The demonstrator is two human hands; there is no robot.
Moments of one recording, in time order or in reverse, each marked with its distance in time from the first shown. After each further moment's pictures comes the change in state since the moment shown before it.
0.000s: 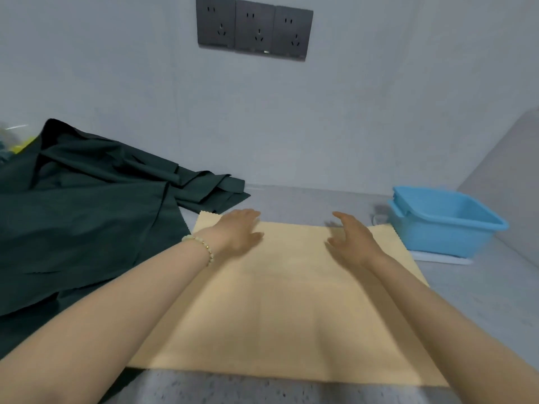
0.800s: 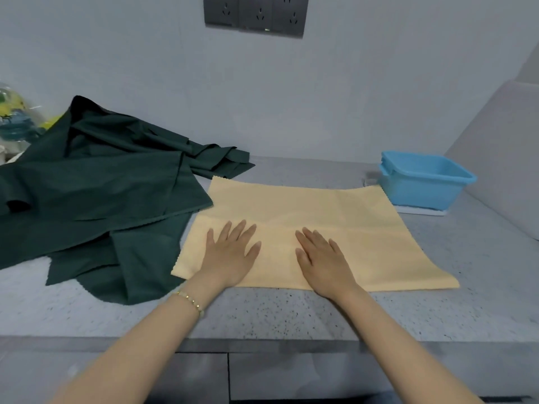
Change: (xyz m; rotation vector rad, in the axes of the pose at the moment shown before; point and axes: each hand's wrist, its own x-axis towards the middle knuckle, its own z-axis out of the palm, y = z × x) left_hand -0.157 0.024 0.076 -0.061 0.103 -0.129; right_hand -0.163 -0.055 0.065 -0.204 -0.110 -0.136
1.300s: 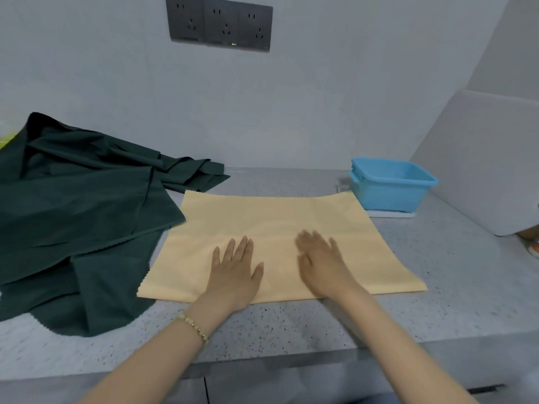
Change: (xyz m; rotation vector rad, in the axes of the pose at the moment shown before) left_hand 0.002 0.052 0.013 0.061 -0.058 0.065; right_hand -0.008 0.023 -0.037 -0.001 0.082 0.064
